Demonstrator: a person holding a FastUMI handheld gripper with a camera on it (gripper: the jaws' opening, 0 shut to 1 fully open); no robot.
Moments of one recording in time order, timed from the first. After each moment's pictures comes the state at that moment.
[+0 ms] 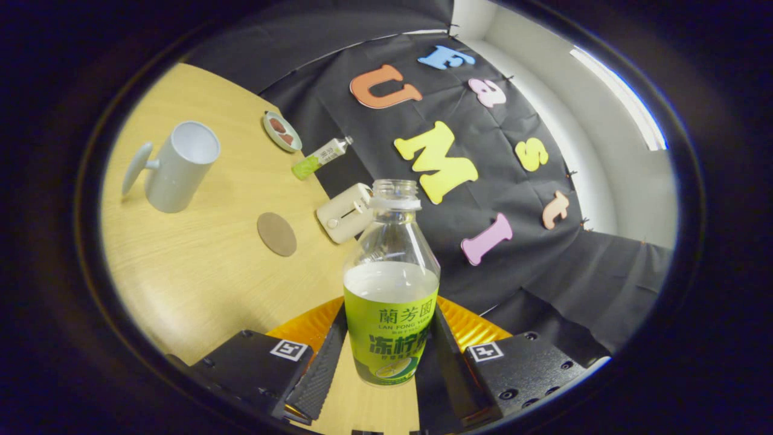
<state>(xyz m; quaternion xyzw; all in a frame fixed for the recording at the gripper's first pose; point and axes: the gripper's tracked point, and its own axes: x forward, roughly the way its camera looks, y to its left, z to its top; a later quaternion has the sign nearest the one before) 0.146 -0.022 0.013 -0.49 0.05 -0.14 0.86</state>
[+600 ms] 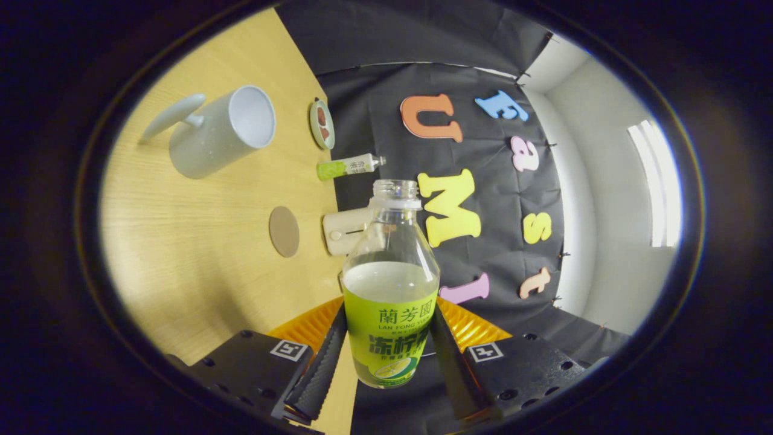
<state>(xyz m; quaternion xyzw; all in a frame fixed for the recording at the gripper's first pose) 0.156 0.024 0.023 -0.64 0.01 -0.15 0.76</state>
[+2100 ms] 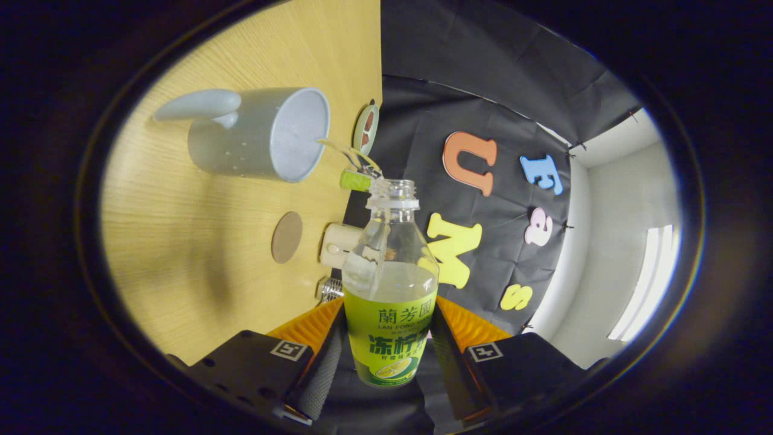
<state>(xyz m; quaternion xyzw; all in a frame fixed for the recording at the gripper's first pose) 0.172 0.100 0.037 -0.77 0.00 -0.15 0.62</state>
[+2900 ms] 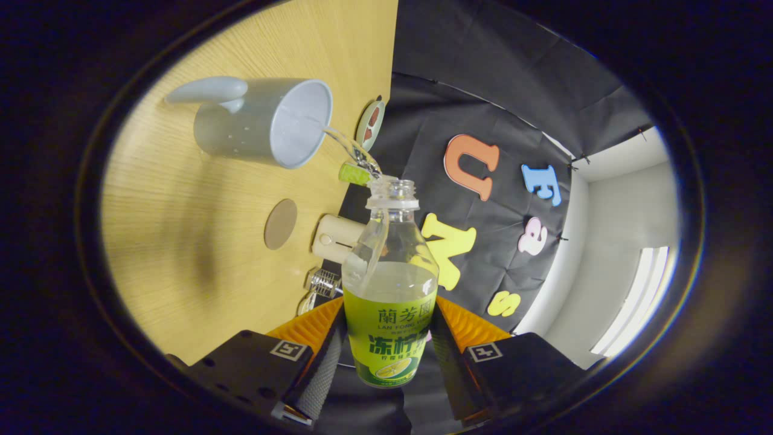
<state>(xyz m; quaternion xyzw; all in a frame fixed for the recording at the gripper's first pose) 0.174 0.099 0.041 -0.79 -0.01 -0.17 0.59</state>
